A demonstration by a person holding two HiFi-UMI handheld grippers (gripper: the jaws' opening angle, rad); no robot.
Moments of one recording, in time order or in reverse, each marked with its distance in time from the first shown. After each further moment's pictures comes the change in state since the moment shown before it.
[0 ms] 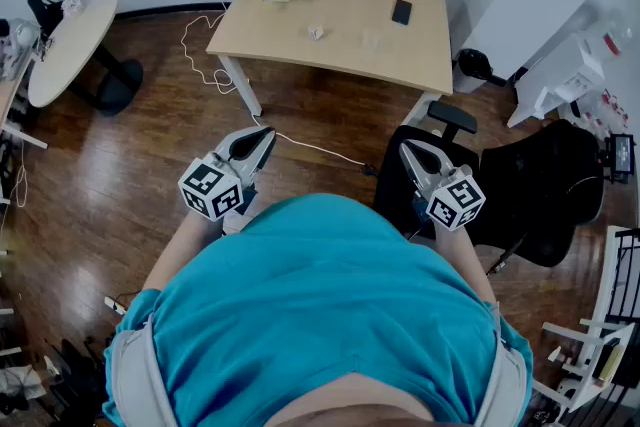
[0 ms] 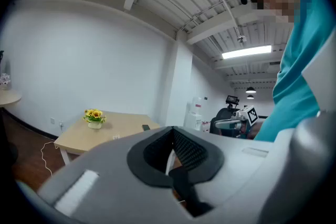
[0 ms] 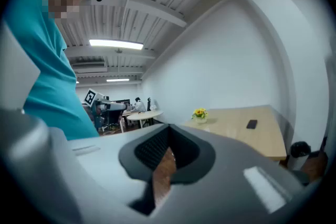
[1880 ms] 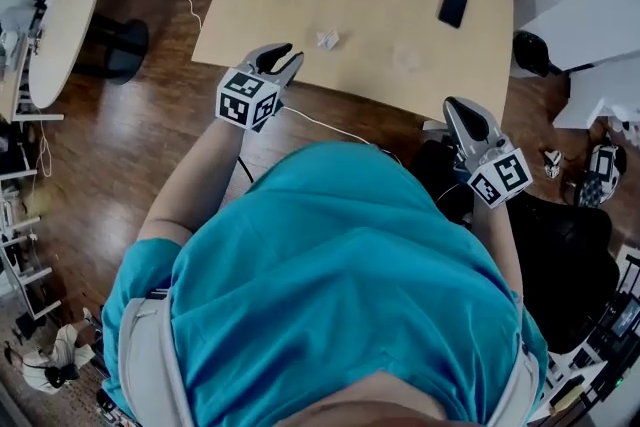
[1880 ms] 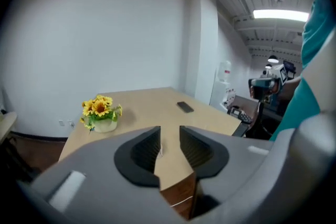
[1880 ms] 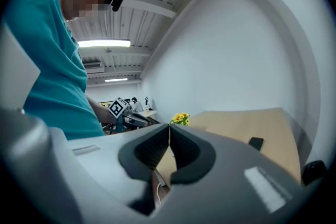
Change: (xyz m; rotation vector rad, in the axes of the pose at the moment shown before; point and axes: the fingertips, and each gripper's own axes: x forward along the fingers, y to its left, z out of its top) left arm 0.332 0.311 -0.030 0.055 0.378 0.128; right arm 0.207 -0.292 0.049 -0.001 0.028 0.054
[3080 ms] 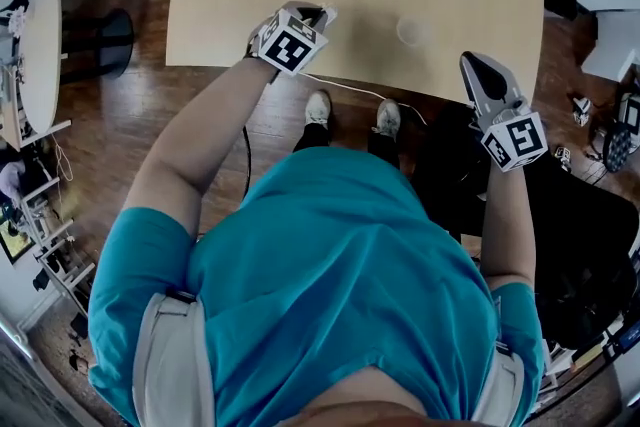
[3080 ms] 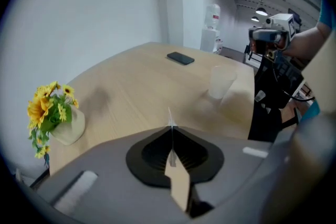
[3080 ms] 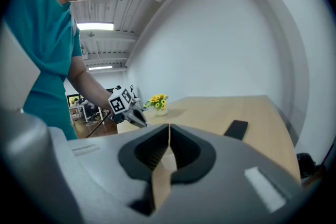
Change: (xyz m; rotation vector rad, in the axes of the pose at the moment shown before) left arm 0.189 0.015 -0.082 0.269 0.482 -0.137; right arm 0.050 -0.107 -0.095 0.006 0.115 -0.154
